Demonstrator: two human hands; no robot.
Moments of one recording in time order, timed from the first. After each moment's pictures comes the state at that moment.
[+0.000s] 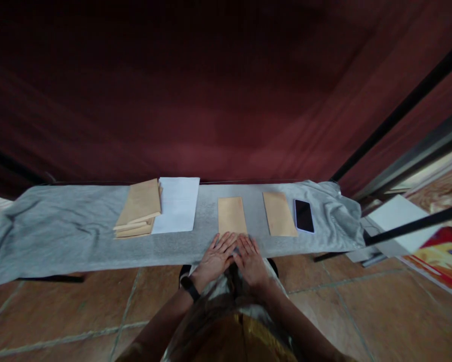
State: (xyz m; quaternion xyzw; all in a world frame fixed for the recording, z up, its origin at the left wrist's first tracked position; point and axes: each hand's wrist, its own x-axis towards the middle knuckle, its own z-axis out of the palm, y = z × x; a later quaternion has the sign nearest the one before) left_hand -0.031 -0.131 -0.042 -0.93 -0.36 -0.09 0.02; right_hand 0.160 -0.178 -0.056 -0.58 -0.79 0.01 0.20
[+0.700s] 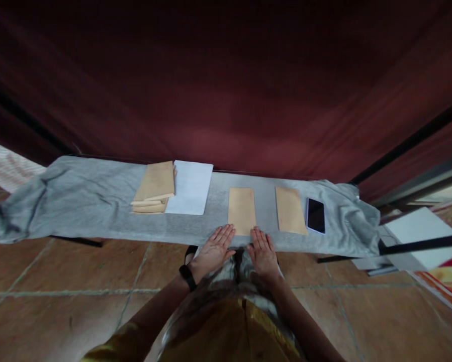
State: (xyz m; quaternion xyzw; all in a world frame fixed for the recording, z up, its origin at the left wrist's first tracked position) left_hand -0.052 -0.158 -0.039 -0.91 -0.41 -0.08 -0.01; right_hand 0.184 -0.192 -0.064 -0.59 -0.79 -0.02 0.15
